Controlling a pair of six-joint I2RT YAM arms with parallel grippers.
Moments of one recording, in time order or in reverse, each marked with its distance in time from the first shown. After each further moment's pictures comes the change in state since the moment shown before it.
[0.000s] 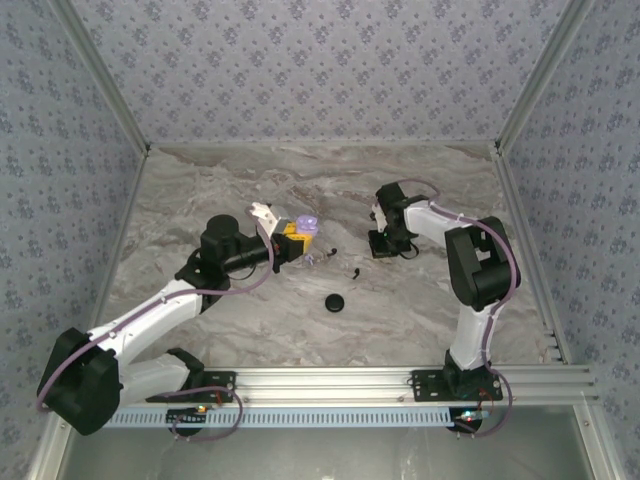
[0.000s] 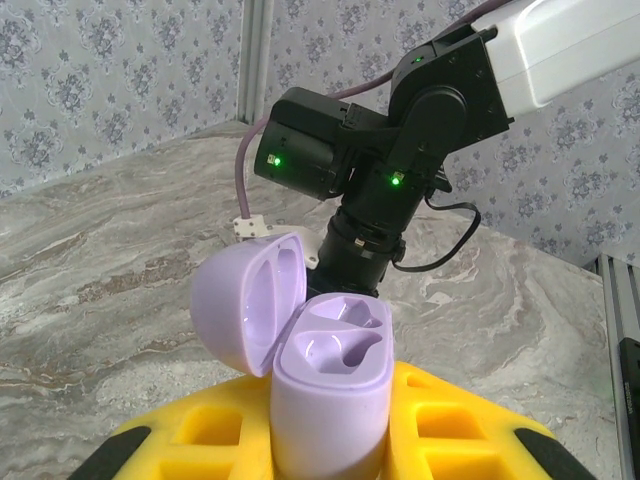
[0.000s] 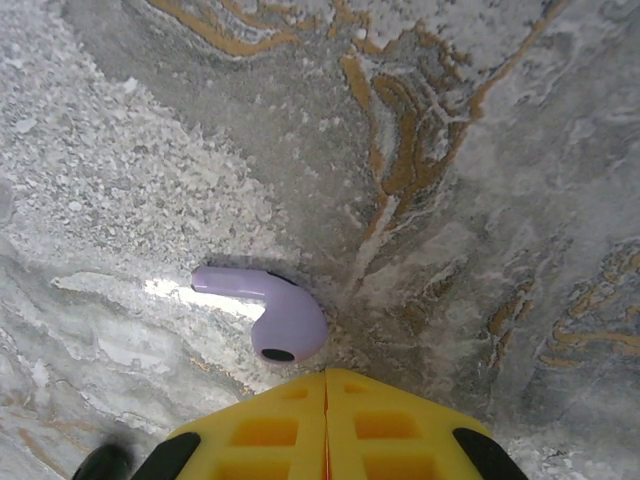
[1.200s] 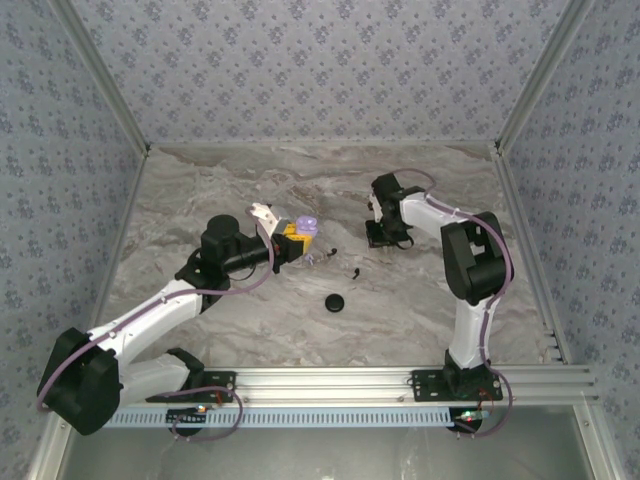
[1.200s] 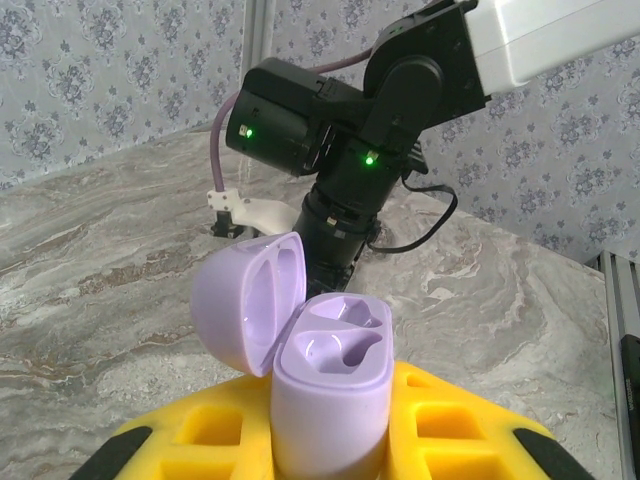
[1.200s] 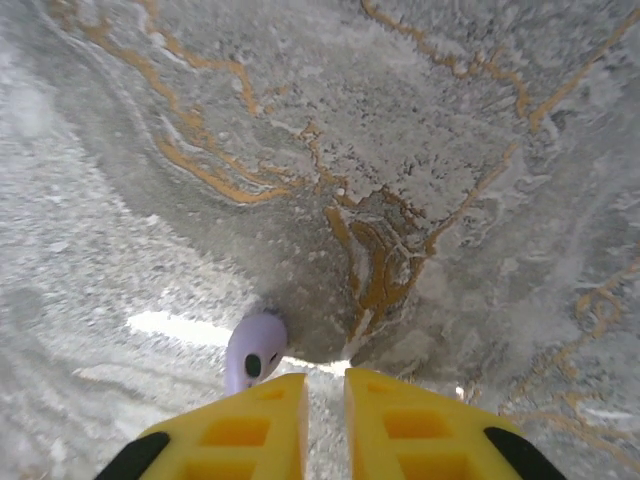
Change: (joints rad) left arm 0.000 0.000 0.000 -0.010 -0.003 0.001; right arm 0.007 0.040 0.109 -0.023 0.060 0.007
